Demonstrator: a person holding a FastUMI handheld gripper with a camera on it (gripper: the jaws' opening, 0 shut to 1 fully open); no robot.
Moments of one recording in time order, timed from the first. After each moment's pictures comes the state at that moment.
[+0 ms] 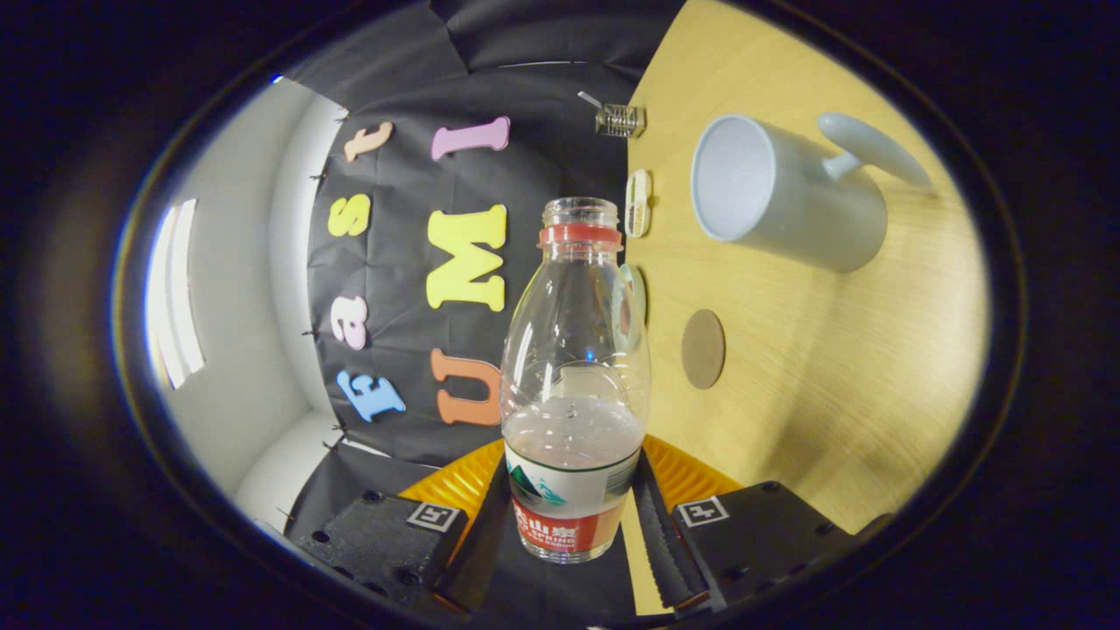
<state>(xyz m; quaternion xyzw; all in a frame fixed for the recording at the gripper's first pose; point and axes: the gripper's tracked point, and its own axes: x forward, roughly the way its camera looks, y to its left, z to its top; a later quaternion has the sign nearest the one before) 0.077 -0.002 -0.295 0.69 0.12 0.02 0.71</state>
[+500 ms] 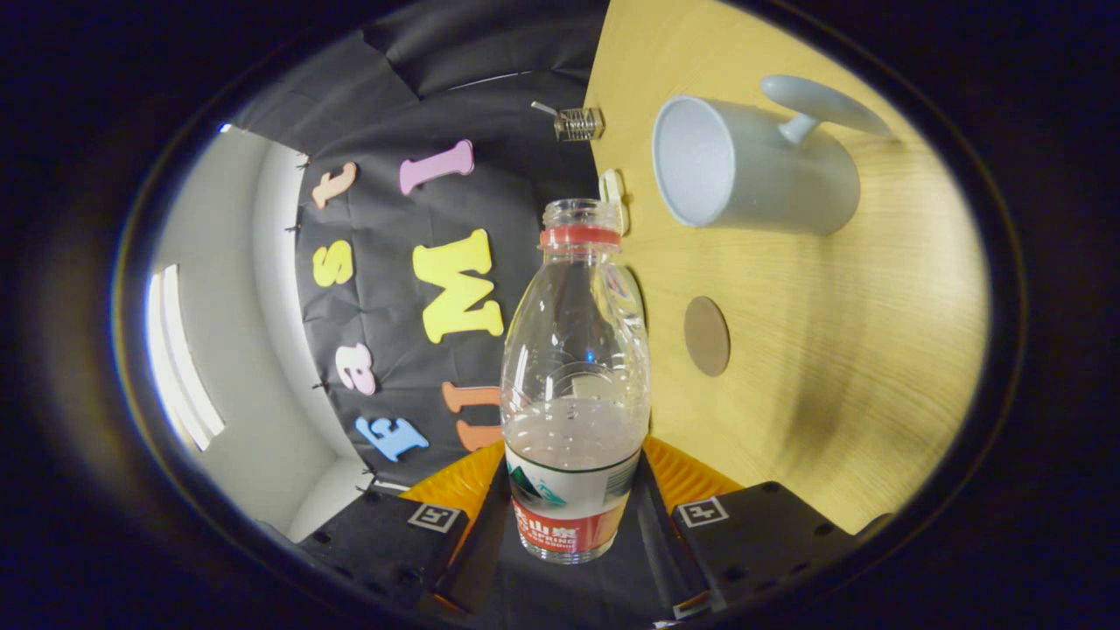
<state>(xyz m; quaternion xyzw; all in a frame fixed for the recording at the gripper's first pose) 0.082 -0.007 -0.282 0.74 0.10 0.00 0.66</state>
